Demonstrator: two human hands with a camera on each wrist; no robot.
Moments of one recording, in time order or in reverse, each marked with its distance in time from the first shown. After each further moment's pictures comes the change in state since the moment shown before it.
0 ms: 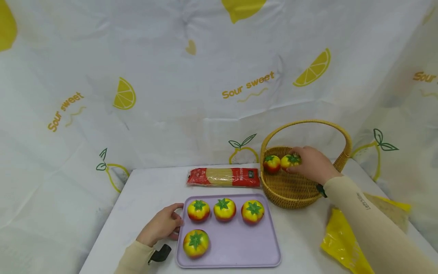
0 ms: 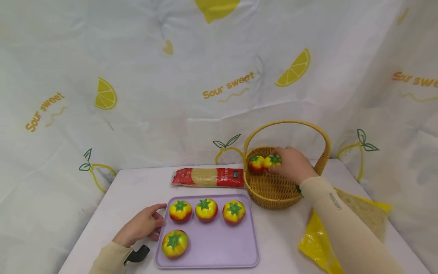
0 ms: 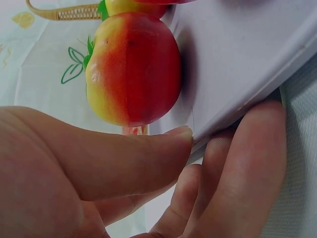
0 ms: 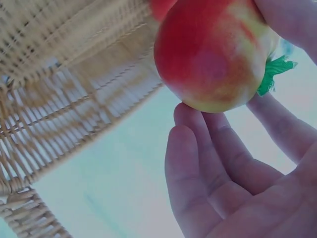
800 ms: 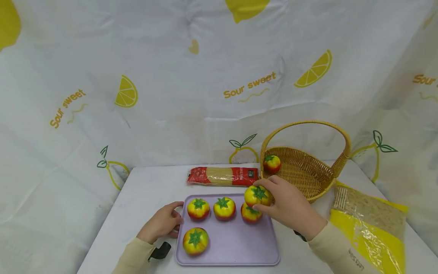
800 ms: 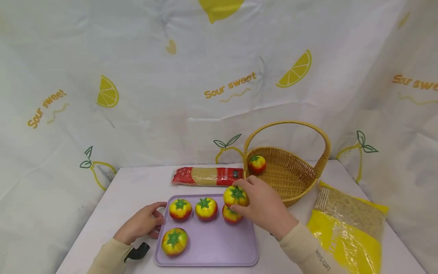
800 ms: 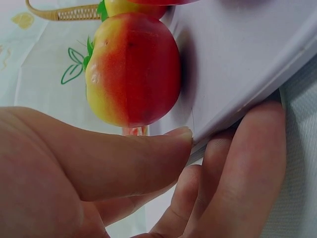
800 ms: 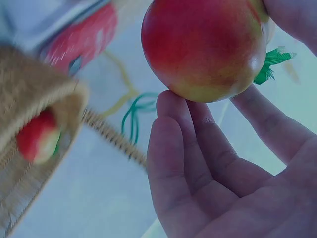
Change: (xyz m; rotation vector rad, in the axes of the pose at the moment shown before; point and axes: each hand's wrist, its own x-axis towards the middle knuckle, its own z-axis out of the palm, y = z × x) left_hand 0.000 -0.001 0.000 -0.012 0.003 0.001; right_hand -0.091 -0.128 0.040 0.084 0.106 -0.165
